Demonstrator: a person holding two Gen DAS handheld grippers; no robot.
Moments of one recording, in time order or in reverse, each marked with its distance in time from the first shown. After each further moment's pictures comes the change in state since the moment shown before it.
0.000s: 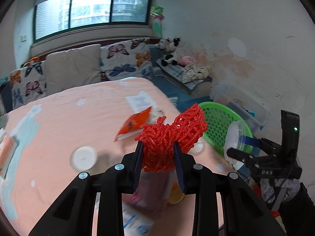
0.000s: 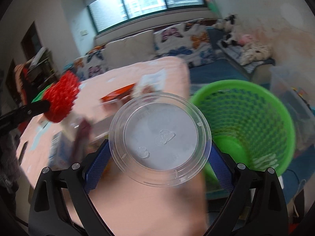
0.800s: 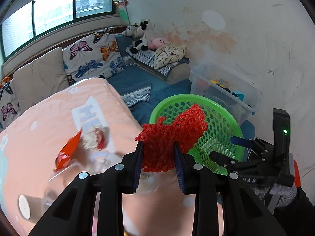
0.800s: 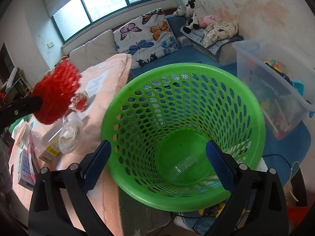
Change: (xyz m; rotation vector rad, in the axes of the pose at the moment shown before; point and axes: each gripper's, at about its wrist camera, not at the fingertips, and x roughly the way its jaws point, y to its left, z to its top) left arm 0.112 -0.120 0.049 0.165 0.125 -0.081; right arm 0.021 -0.118 -0.006 0.171 0.042 -0.120
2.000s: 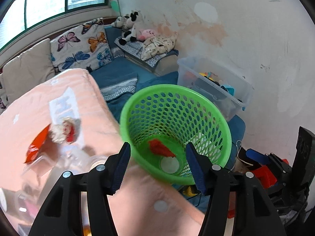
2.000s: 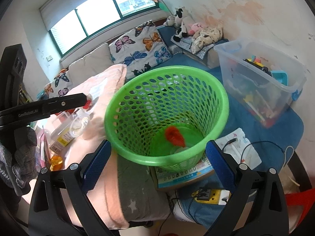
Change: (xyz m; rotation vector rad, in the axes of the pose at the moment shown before) left arm 0.021 -0.031 -0.005 -0.028 0.040 -0.071; right arm -0.074 -0.013 -0.040 0.054 -0.080 -0.004
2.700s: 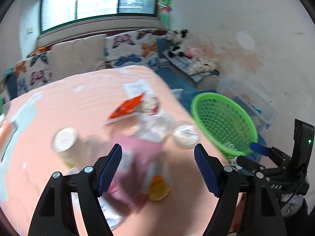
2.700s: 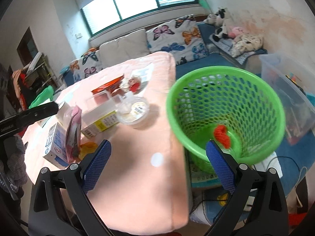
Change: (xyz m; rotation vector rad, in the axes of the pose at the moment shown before) left arm -0.117 0.100 -0.090 -0.214 -0.117 0.227; right arm 0.025 0.106 -0.005 -0.183 0.062 0.153
